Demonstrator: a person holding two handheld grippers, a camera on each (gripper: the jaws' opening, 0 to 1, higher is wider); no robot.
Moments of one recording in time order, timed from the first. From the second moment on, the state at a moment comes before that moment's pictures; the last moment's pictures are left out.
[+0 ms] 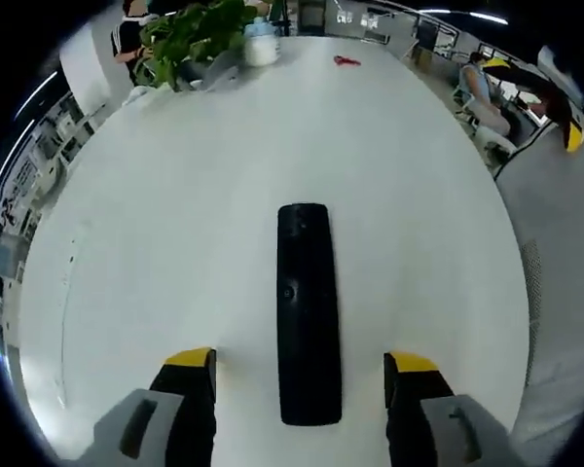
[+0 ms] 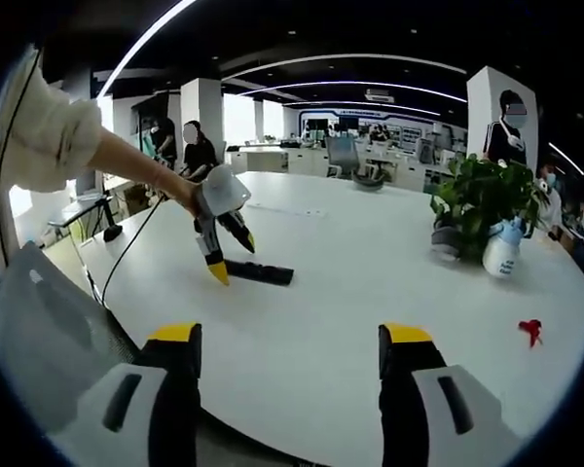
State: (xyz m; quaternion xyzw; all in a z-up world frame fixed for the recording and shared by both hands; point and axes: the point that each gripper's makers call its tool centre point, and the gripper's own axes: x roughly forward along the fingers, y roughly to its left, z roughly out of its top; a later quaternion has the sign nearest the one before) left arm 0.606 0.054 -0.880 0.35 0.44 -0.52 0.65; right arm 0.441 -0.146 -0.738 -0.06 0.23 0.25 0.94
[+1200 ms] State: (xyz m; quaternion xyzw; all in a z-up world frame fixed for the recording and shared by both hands) left arm 0.597 0.064 -0.880 0.40 0.46 -0.53 0.59; right arm 0.437 -0.138 -0.742 -0.05 0.24 0.27 0.93
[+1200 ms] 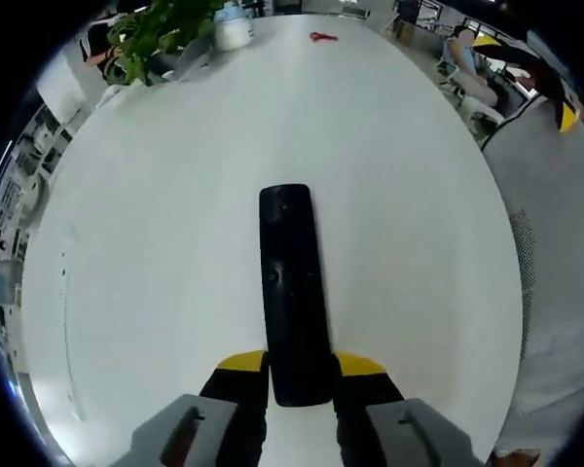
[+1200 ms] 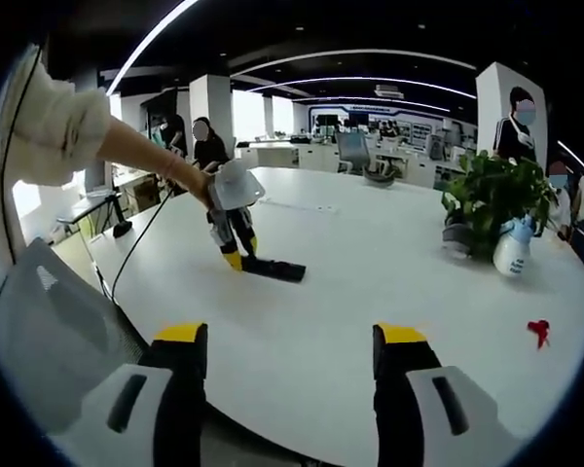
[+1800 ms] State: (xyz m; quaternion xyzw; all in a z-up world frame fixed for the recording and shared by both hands) left arm 0.588 0.062 -0.880 0.42 0.46 -0.54 0.57; right arm 0.433 -0.133 -0.749 -0.06 0.26 0.29 0.92
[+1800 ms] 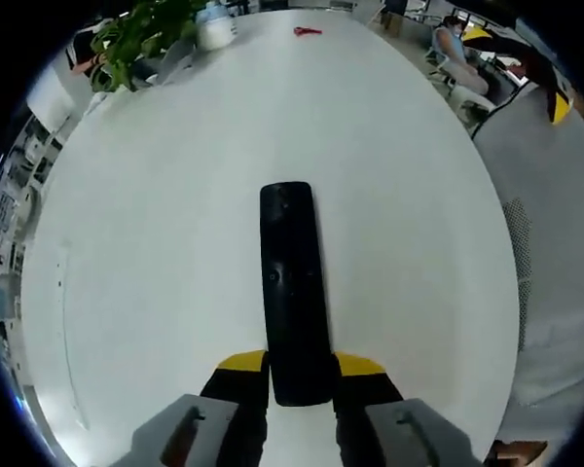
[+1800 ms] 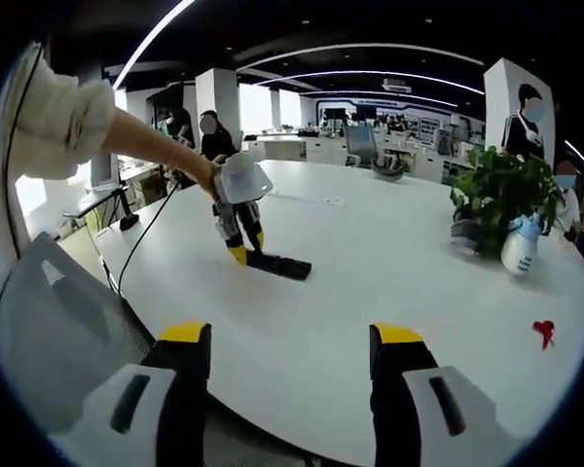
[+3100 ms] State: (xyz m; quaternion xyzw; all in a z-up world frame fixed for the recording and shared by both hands) left arm 0.512 0.056 -0.879 0.40 0.45 -0.56 0.57; right arm 0.421 -0.123 -0.763 -0.06 0.29 0.32 0.90
